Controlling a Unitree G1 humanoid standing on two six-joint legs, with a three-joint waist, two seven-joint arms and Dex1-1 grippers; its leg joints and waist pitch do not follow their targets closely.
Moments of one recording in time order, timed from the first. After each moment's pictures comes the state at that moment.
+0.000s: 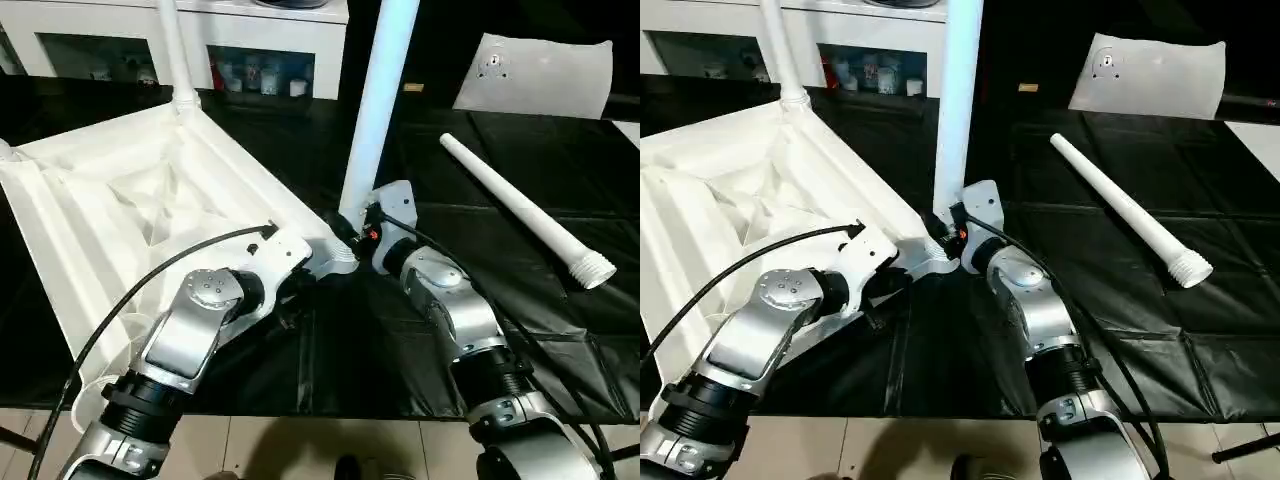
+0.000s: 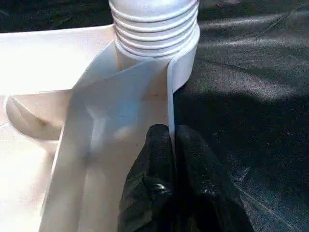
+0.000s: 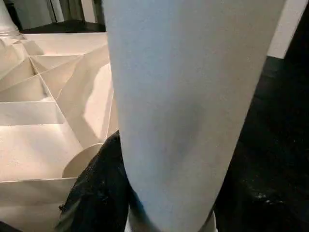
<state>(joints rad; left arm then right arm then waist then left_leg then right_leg) -0.41 0.29 -0.26 0.06 0.11 0.61 -0.71 -0.56 -0.03 0.10 0.49 0.11 0.15 0.43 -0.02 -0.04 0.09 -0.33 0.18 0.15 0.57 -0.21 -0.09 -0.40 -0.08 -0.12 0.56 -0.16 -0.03</state>
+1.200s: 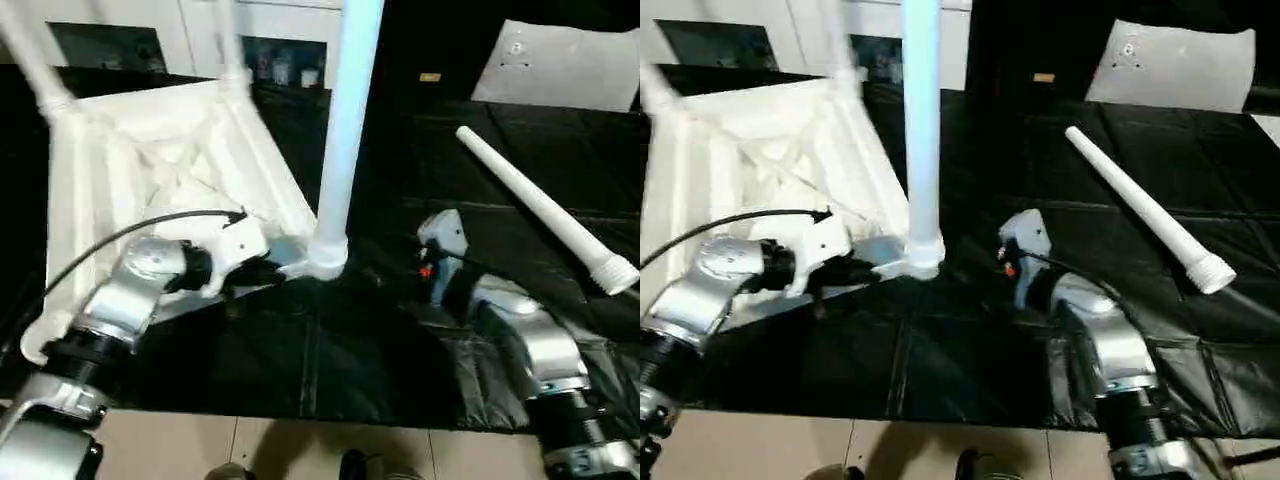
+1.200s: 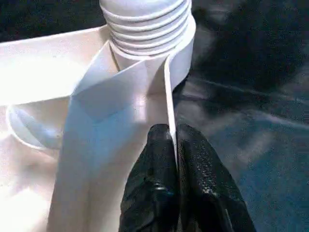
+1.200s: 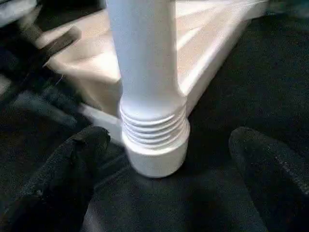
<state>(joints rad) -0.56 0.55 -0.28 0.45 0.00 0.06 -1.16 -0.35 -0.34 0.12 0.21 0.24 0.24 0.88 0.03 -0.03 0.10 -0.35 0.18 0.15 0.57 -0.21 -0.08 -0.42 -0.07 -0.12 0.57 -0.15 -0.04</state>
